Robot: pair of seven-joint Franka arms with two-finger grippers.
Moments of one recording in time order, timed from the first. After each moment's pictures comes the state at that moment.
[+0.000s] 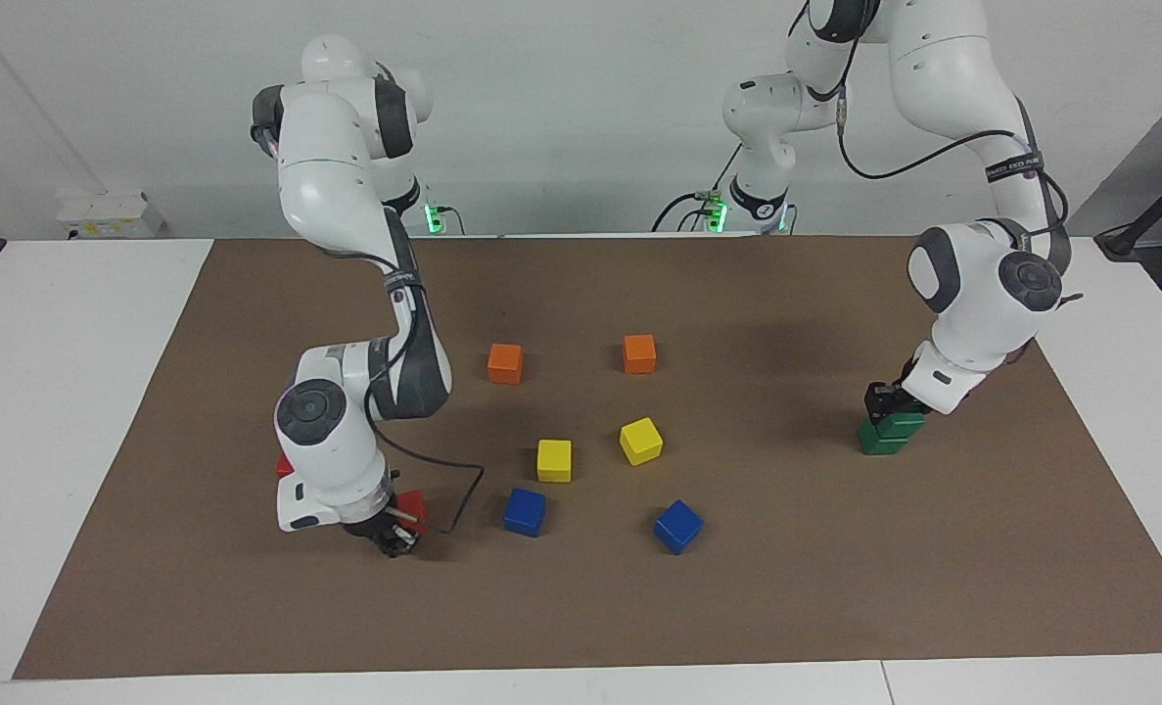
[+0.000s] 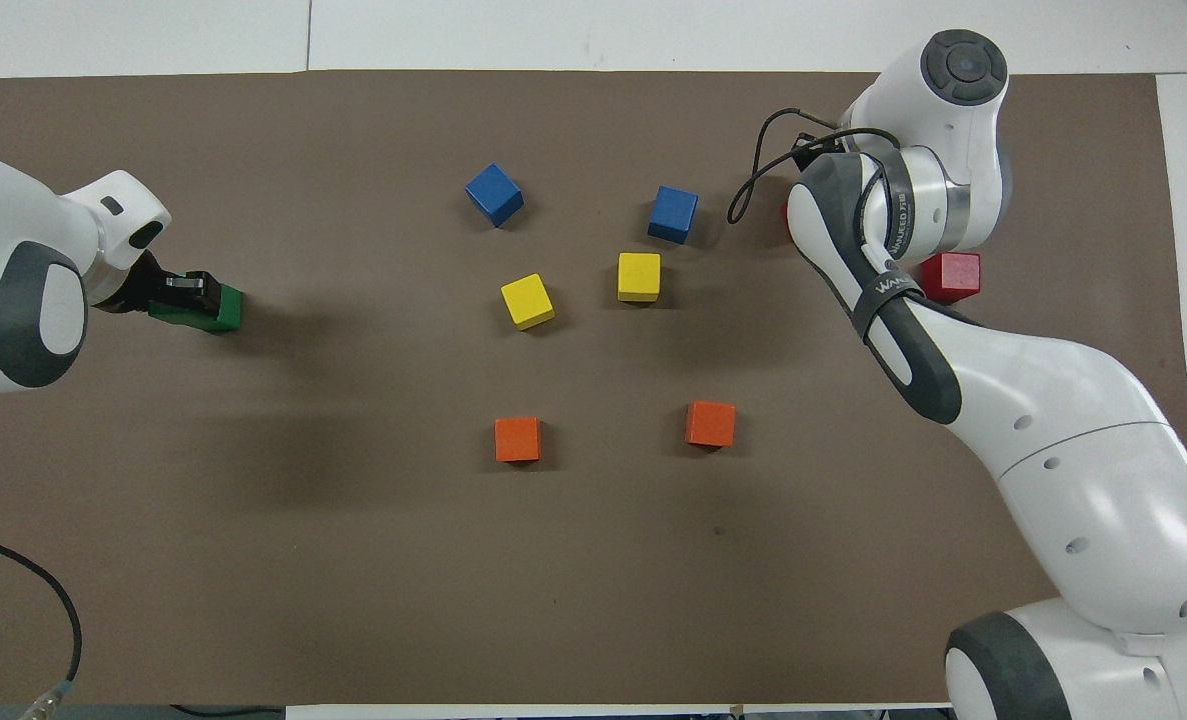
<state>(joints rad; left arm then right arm) 0.09 0.31 -0.08 -1.85 0.04 2.13 0.06 0.19 0.83 -0.09 -1.21 0.06 2.14 0.62</state>
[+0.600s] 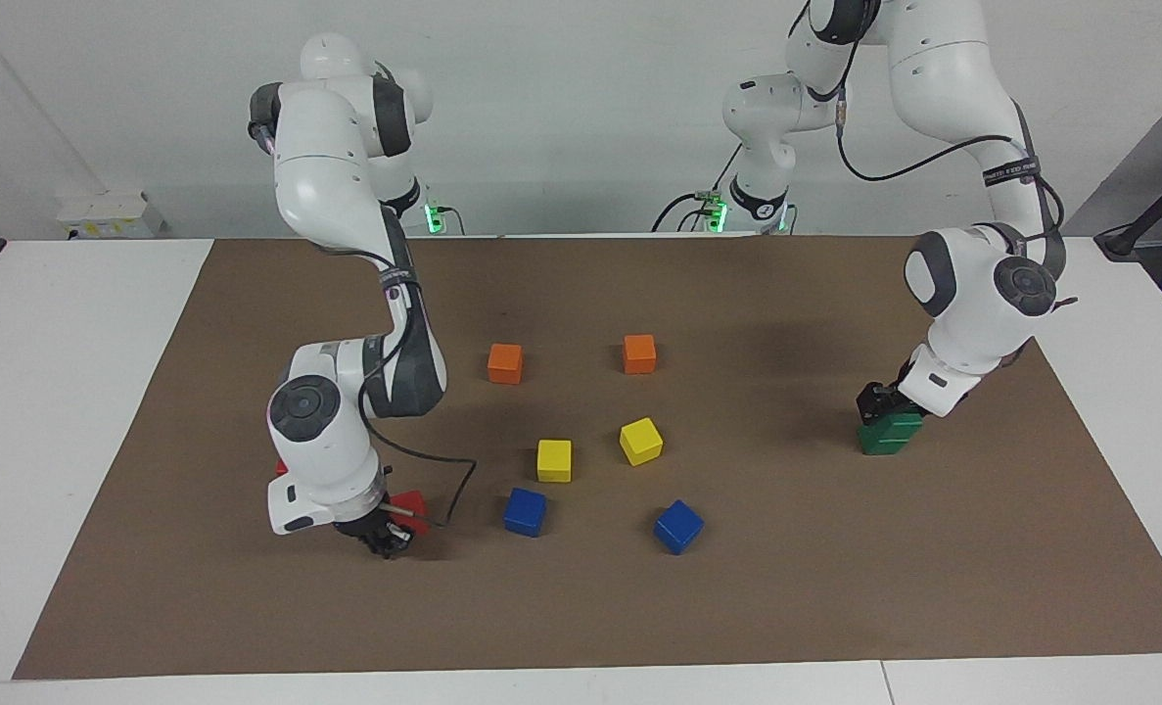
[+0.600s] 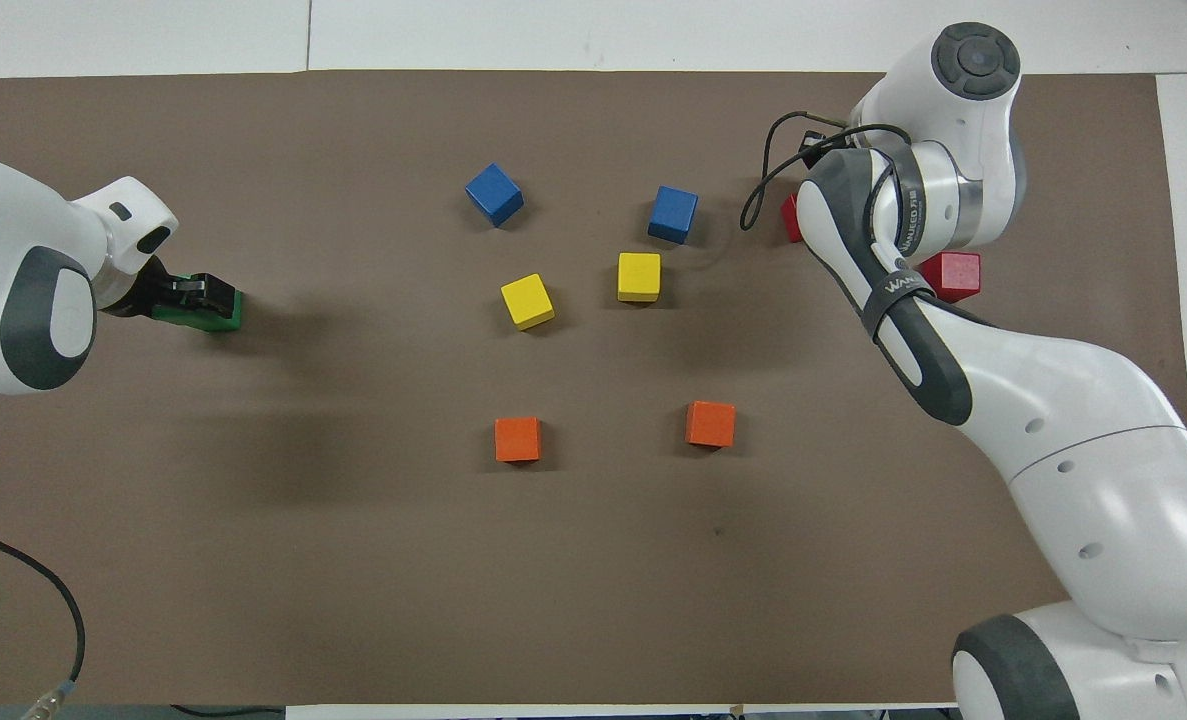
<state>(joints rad) 0.09 0.32 -0.08 -1.87 0.04 2.14 0.06 0.18 0.81 -0.09 -1.20 0.03 2.12 0.49</state>
